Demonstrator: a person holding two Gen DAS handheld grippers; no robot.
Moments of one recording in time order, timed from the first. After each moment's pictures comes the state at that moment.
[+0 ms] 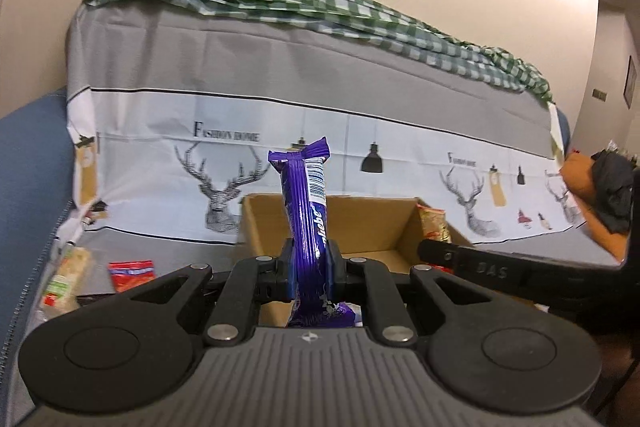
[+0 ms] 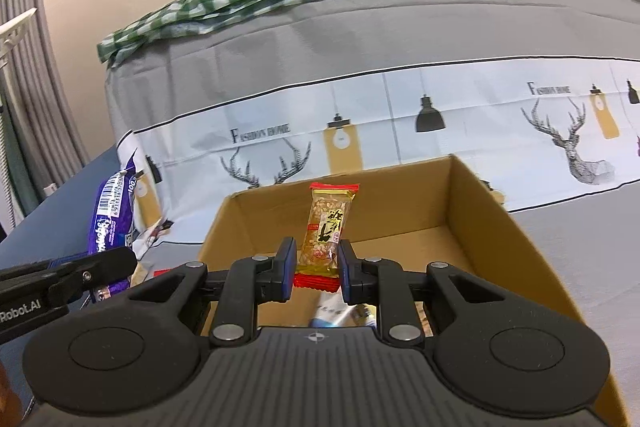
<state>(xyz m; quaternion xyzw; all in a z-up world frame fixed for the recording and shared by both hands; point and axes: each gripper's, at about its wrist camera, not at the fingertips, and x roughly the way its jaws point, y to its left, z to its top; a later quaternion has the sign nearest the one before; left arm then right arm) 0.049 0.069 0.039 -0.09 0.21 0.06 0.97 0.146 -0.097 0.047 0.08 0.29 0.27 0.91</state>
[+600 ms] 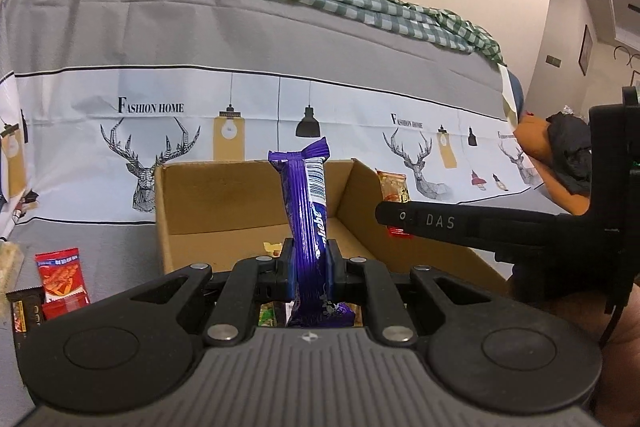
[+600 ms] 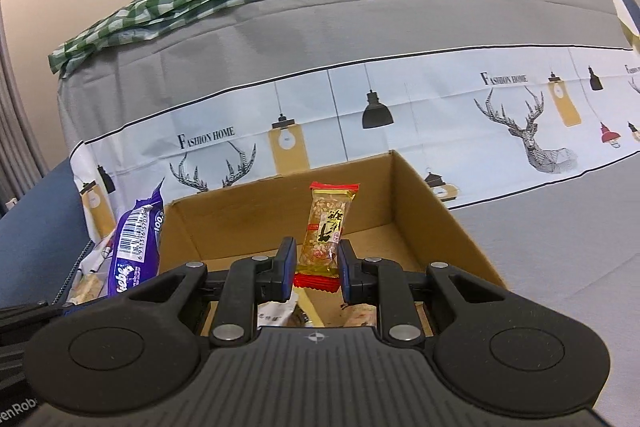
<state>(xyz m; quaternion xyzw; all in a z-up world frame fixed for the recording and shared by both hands) 0.078 0.036 0.011 -0.07 0.24 -0.02 0.97 0.165 -0.119 0.034 0.09 0.30 0.21 0.93</state>
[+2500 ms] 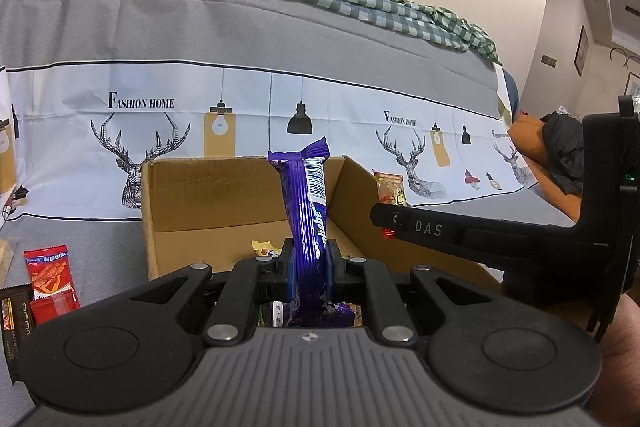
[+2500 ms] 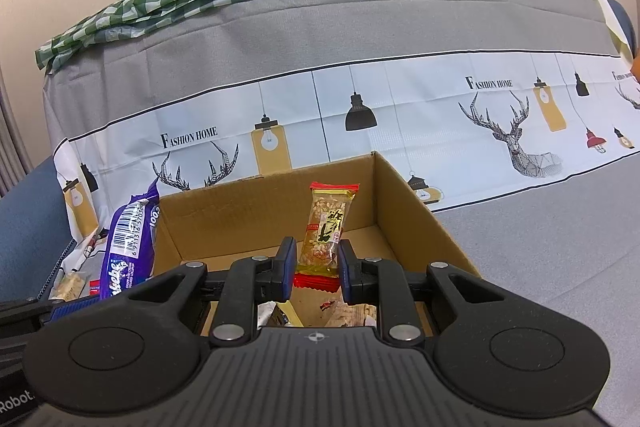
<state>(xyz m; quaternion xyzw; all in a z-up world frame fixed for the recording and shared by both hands) 0.084 0.030 0.010 -0.07 0.25 -0.03 0.97 0.165 -0.118 0.032 0.07 0.30 0.19 0.93</state>
